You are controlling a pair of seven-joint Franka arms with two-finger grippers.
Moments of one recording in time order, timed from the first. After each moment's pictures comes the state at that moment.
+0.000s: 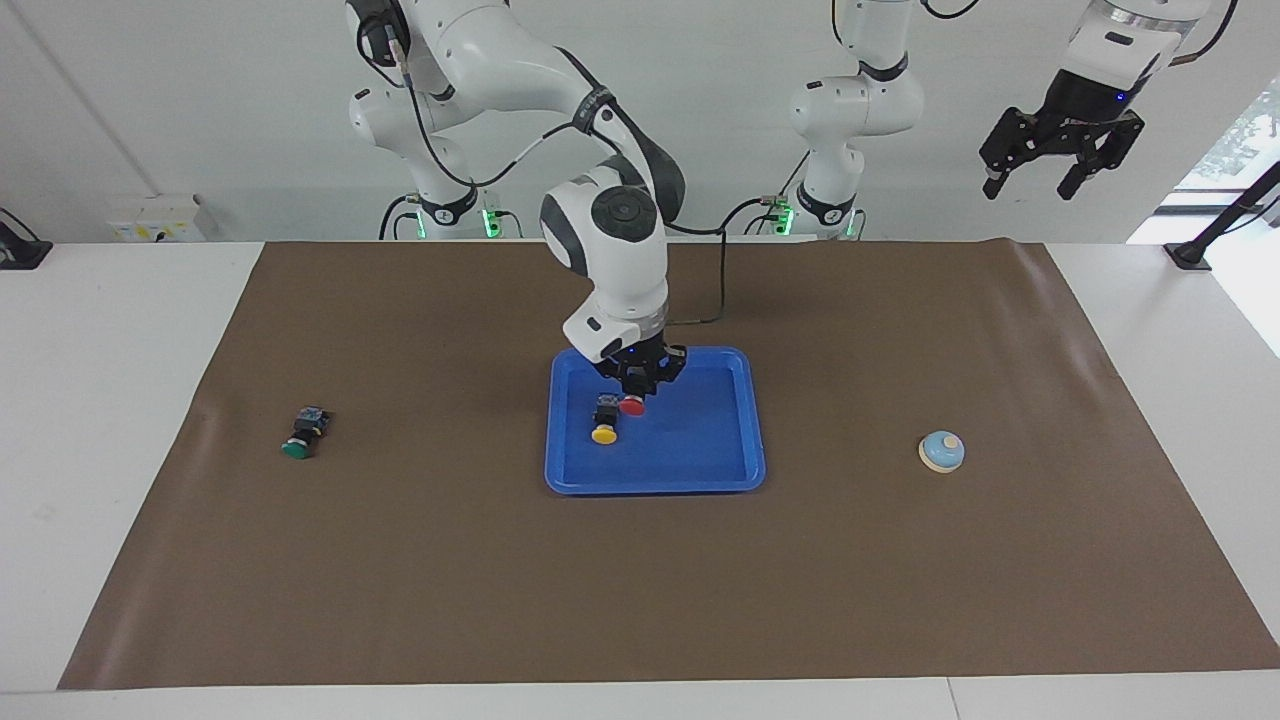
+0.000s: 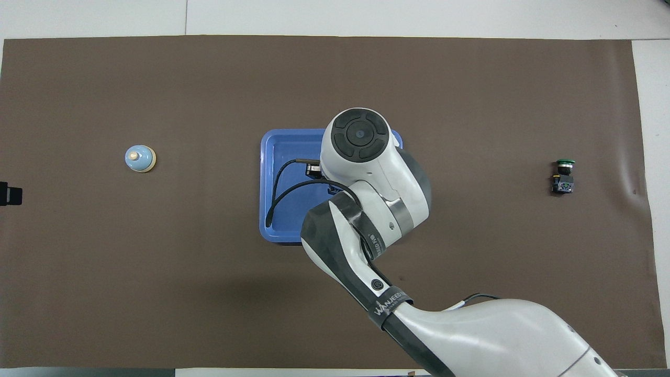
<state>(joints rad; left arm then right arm) 0.01 -0.20 -0.02 -1.61 -0.03 1.48 0.06 0.55 0.47 0.05 -1.59 0.03 2.09 0.72</state>
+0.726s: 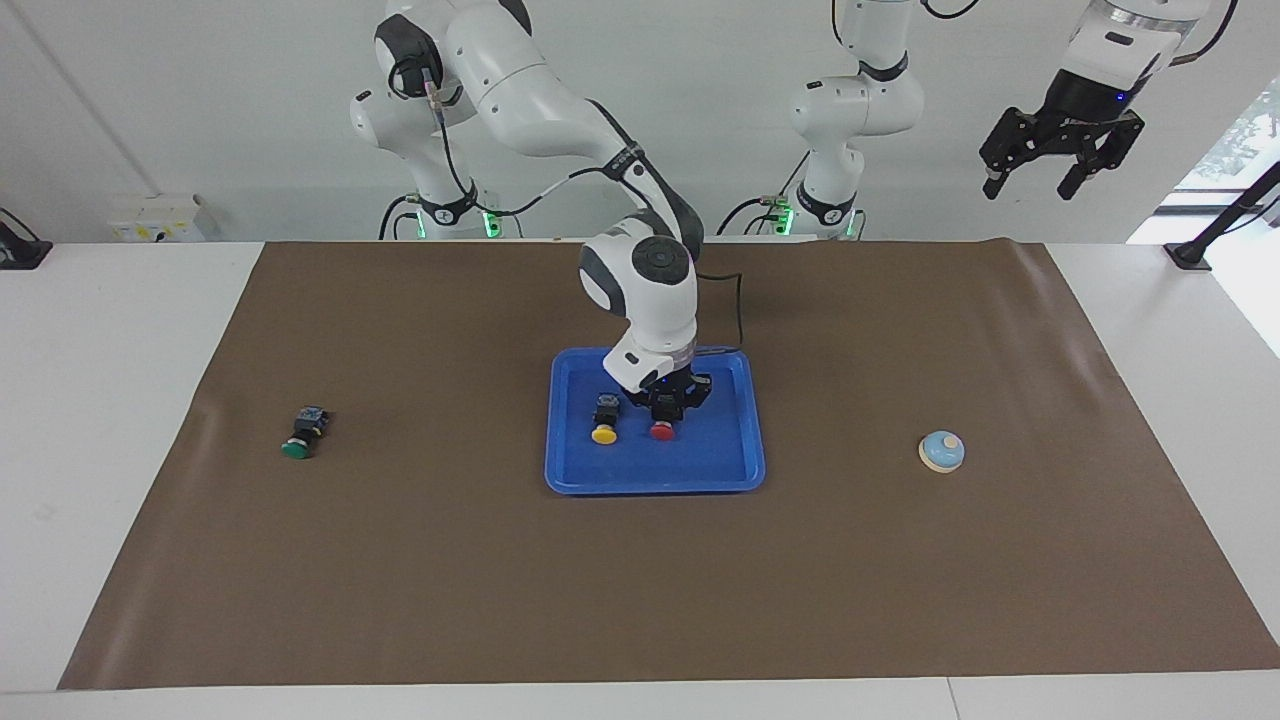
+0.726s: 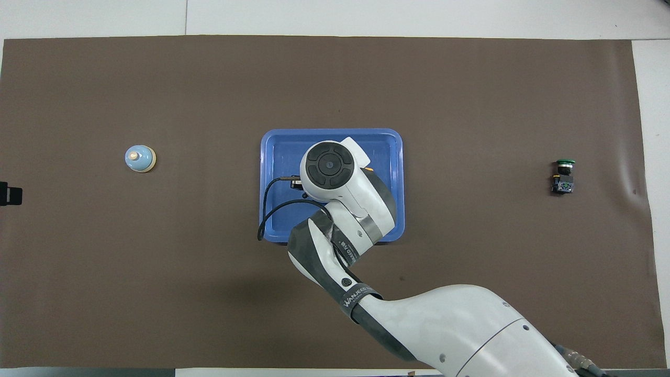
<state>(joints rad) 0.01 -0.20 -0.02 -1.61 -0.03 1.48 0.06 0.60 0.56 0.05 -1.64 0.00 2.26 0.74</state>
